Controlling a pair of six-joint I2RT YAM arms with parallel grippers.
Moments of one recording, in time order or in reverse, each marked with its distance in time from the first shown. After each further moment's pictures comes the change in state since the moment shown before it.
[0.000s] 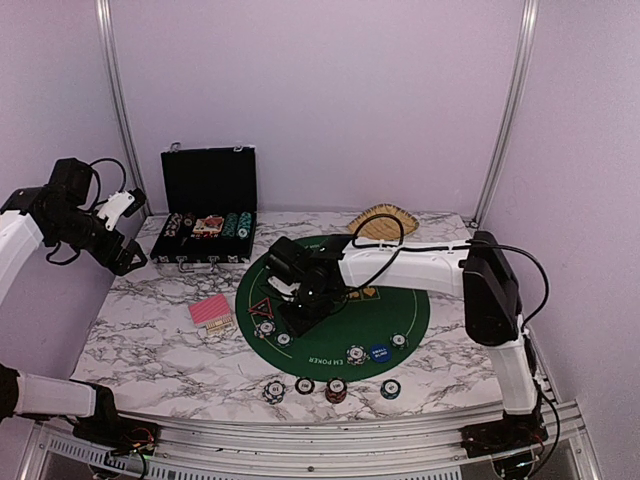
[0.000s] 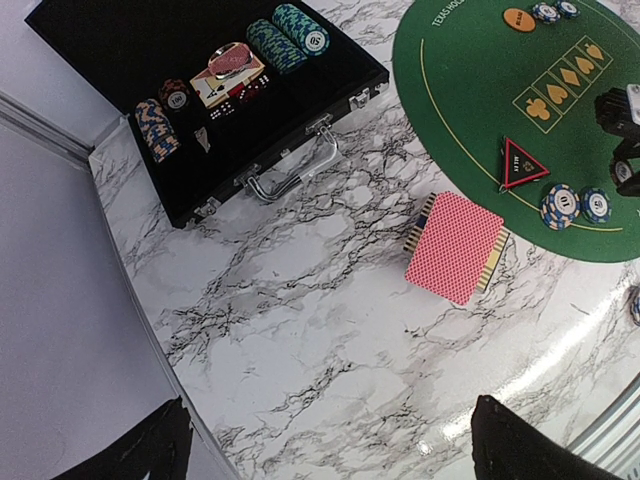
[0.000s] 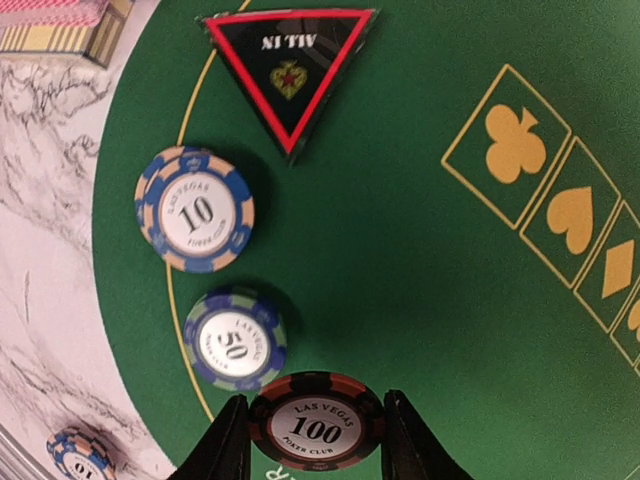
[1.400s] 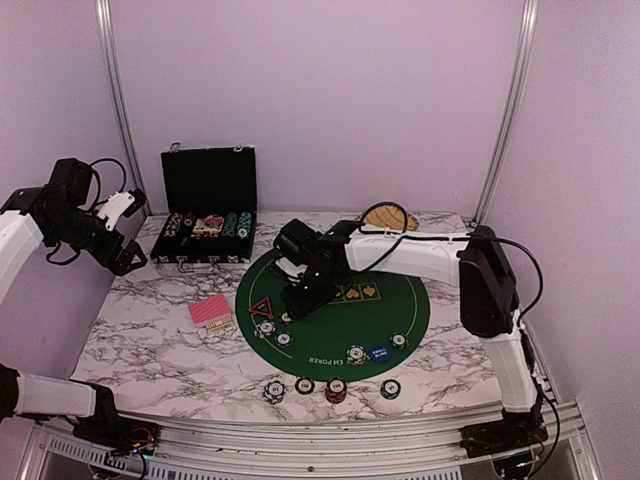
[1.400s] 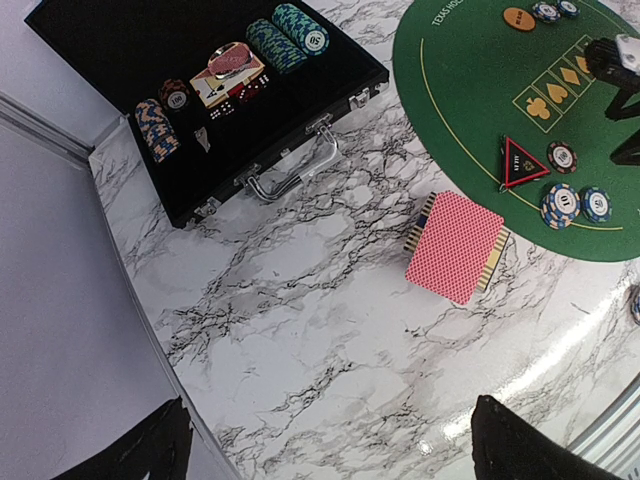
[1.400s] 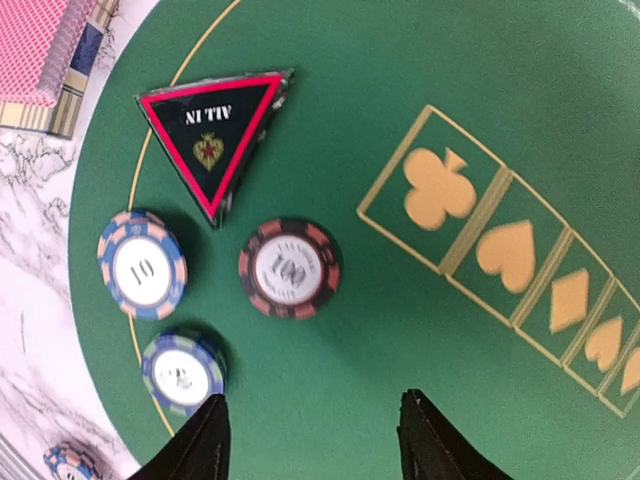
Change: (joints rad) left arm 0.000 0.000 0.000 0.000 -0.001 0.003; right arm -0.078 0.061 0.090 0.021 -0.041 -0.025
